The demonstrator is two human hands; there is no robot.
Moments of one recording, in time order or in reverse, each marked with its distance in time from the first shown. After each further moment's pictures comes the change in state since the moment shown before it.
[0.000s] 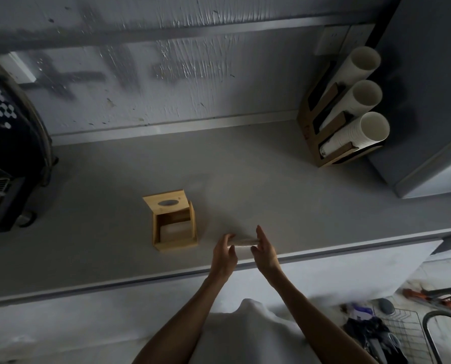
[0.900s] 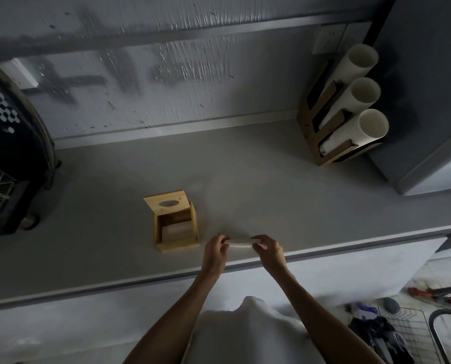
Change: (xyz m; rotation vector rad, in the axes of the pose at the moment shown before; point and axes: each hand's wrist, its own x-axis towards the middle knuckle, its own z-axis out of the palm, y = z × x) left_hand 0.010 -0.006 -0.023 0.114 -0.024 0.012; right_hand -0.005 -0.008 -0.017 -0.166 0.071 -0.053
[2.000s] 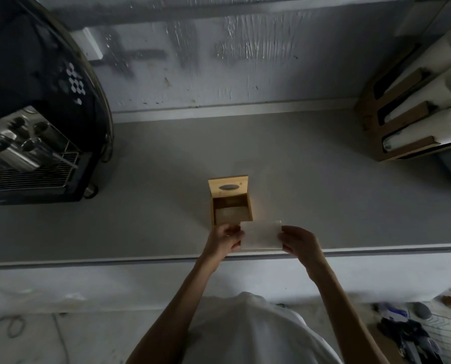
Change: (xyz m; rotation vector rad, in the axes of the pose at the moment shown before) left_hand -0.018 -0.025 -0.154 -0.533 -0.170 -0.386; right_hand -0.052 -0.107 0.041 0.391 -0.138 0.216
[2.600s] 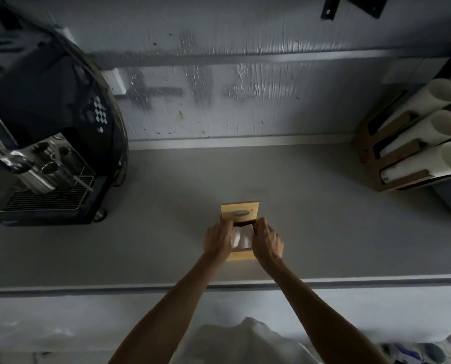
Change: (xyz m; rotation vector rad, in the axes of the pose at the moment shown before) left_hand 0.046 0.027 -0.041 1.024 0.301 0.502; right_hand 0.049 -0.028 0.121 -0.872 0.285 -0.413
